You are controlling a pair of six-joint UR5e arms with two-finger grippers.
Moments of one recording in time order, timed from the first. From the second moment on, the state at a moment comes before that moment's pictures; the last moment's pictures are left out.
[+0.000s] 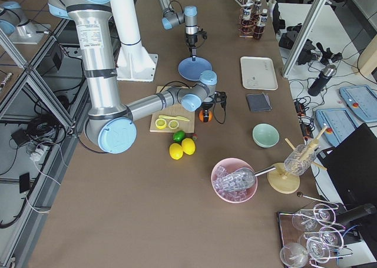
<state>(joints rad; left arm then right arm) -0.42 -2.06 -1.62 -2.17 -1.85 -1.60 0.79 -1.41 1.69 -1.16 2.11 0.94</state>
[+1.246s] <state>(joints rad) -0.67 -1.80 -1.76 -2.16 -2.08 -1.41 0.48 -0.97 1.77 -1.47 1.90 1.38</state>
